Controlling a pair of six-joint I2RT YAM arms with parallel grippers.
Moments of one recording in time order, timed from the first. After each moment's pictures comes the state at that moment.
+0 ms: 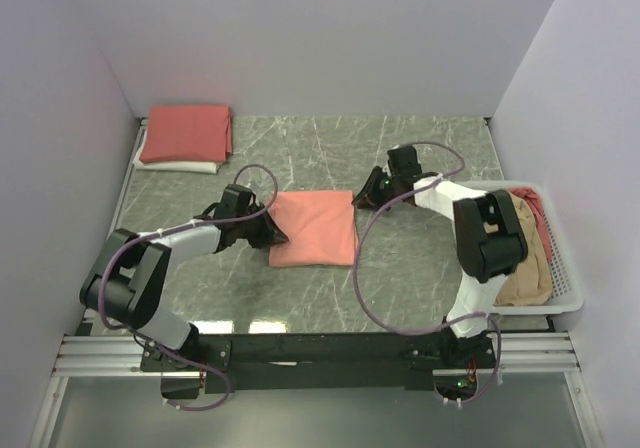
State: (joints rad) left arm -0.40 1.54 0.68 0.01 0.35 -0.88; right arm 0.27 1.85 1.11 -0.17 -0.38 0.74
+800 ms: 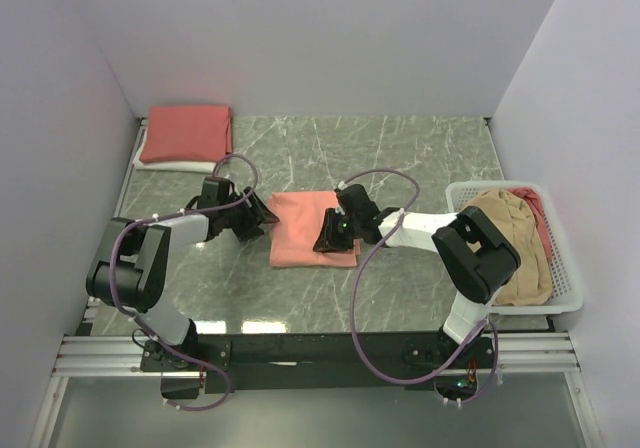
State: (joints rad) left arm -0.22 1.62 0.72 0.06 0.39 -0.83; right arm 0.66 1.75 0.90 -0.04 -0.30 0.77
